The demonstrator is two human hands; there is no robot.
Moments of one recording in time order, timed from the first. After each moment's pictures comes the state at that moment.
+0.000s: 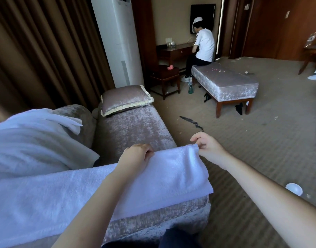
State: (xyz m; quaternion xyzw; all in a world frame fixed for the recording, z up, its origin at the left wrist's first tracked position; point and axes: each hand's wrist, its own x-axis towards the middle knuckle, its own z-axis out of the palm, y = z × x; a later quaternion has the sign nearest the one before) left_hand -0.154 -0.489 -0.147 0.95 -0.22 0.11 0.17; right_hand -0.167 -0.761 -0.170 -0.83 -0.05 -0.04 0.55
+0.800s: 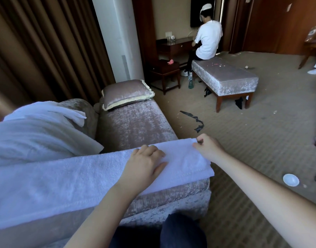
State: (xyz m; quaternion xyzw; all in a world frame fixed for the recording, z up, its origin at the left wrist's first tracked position) left_hand -0.220 -0.479 -0.169 0.90 -0.35 0.24 0.07; right_hand -0.188 -0.731 -0.178 -0.93 0.11 -0.01 0.34
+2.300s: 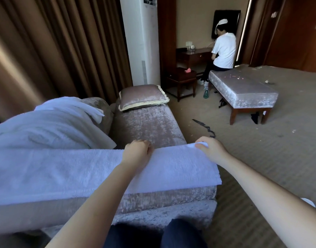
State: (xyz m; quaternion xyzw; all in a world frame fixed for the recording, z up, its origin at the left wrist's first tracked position) left_hand -0.185 -0.449 -0.153 0.99 -0.10 0.10 0.08; right_hand -0.160 -0.732 -0.180 -0.93 -0.08 -0.05 0.35
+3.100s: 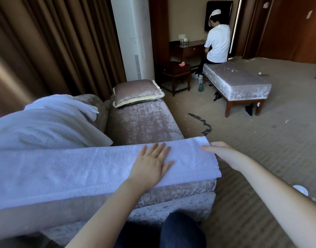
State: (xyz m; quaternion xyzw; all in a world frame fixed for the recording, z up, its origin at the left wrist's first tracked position) left_hand -0.224 -0.475 -0.181 0.95 -0.27 0.13 -0.02; right_hand -0.201 -0.748 -0.171 -0.81 0.10 0.13 0.57
